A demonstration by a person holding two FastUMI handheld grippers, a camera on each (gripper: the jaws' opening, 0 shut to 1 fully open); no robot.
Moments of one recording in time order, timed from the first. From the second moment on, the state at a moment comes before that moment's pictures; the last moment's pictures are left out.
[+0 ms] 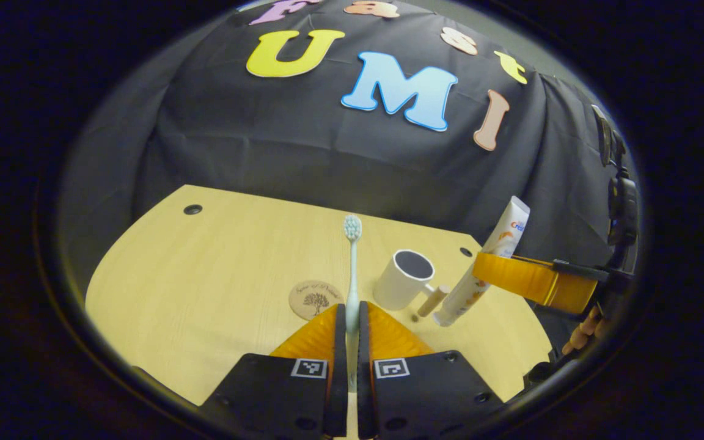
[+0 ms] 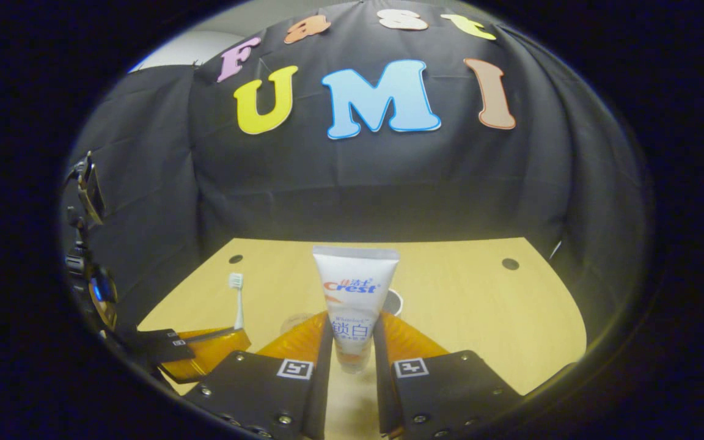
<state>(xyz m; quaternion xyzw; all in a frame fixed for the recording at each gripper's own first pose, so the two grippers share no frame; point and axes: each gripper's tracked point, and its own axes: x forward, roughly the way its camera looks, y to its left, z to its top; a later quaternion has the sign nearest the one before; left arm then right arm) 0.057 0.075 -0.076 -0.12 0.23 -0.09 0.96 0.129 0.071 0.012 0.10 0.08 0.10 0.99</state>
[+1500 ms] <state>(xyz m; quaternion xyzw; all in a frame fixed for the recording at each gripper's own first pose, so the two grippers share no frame) 0.135 0.063 -0.040 -0.08 0.16 -0.15 0.97 0.253 0.073 -0.056 0.07 0.17 0.06 0.98</state>
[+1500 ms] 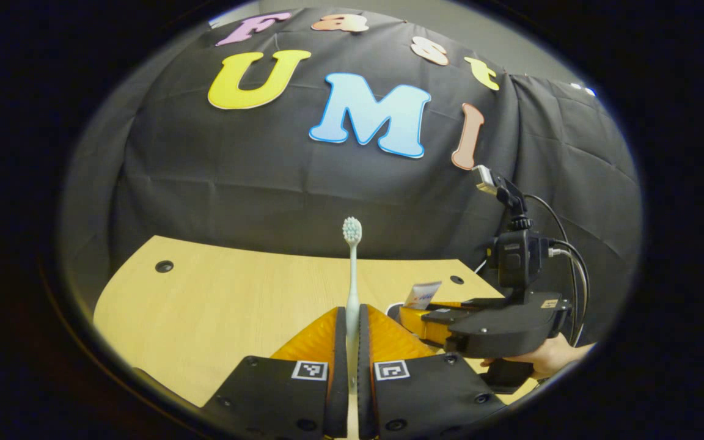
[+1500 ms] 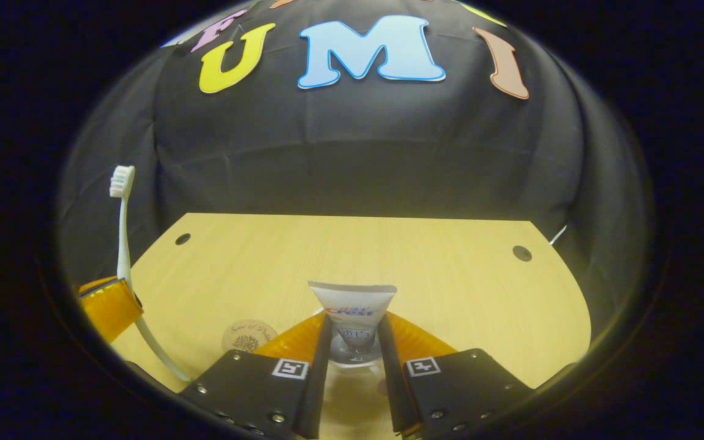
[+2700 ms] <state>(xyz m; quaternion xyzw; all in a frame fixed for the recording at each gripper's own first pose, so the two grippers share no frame) 0.214 -0.027 -0.016 -0.17 0.04 -0.22 0.96 0.112 -0.020 -0.048 0.12 0.14 -0.02 0.98</state>
